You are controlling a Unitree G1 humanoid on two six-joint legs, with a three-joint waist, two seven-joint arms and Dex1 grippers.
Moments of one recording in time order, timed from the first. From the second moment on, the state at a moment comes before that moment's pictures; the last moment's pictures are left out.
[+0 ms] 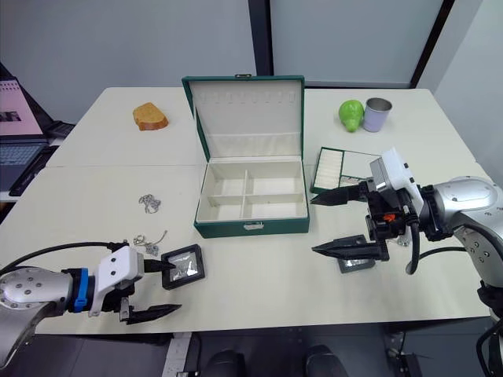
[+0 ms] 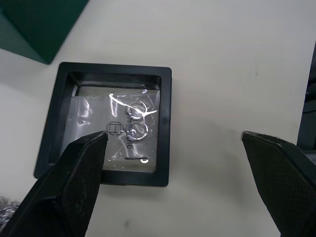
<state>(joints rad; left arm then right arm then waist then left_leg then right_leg) 0.19 0.98 0.20 -0.32 -0.31 0.29 -1.16 -0.52 -0.93 -0.07 -0.41 0.81 0.71 1.24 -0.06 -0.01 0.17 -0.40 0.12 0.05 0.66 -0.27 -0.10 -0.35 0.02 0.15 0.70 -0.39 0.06</state>
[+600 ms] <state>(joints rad) 0.16 0.97 0.16 -0.29 -0.29 0.25 -1.14 -0.52 -0.93 -0.07 -0.41 0.81 0.72 1.24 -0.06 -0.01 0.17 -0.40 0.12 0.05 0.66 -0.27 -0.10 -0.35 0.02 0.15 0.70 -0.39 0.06</state>
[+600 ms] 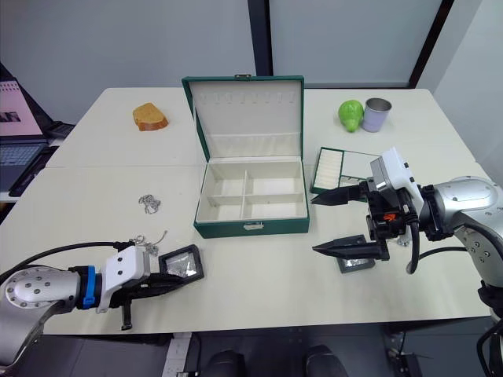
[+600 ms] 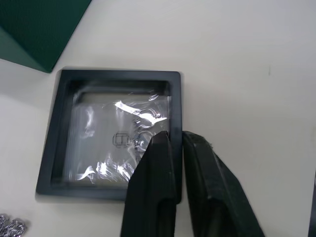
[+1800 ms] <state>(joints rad) -0.83 0.90 -0.21 -0.09 -0.34 0.50 -1.26 -0.58 -1.02 -0.18 -0.28 0.83 0.75 1.19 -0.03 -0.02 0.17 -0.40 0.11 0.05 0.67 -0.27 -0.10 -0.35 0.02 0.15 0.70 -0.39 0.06</state>
